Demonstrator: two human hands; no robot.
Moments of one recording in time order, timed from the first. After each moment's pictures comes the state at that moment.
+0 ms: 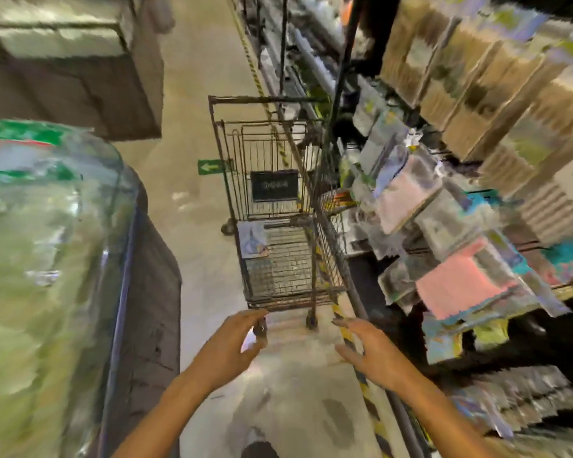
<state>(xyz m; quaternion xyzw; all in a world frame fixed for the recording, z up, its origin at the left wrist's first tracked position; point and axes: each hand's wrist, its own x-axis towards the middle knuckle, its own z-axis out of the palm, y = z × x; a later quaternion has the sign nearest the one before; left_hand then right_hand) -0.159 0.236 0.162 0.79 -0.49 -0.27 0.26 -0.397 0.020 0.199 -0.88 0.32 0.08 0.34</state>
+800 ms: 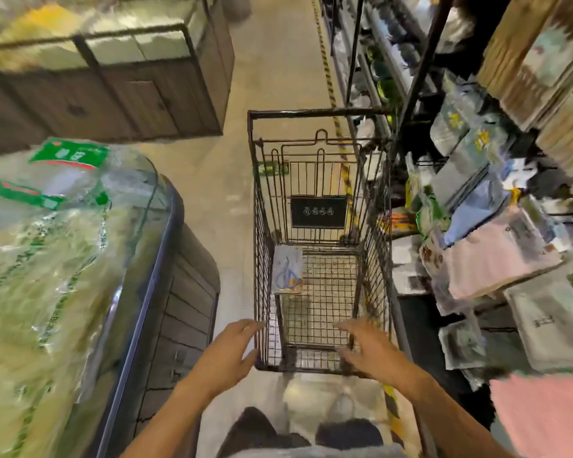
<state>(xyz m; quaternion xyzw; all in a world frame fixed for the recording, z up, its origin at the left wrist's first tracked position) -0.036 0.102 0.148 0.87 -0.39 -0.27 0.12 -0.213 -0.175 0.141 -0.88 0.20 0.18 0.38</state>
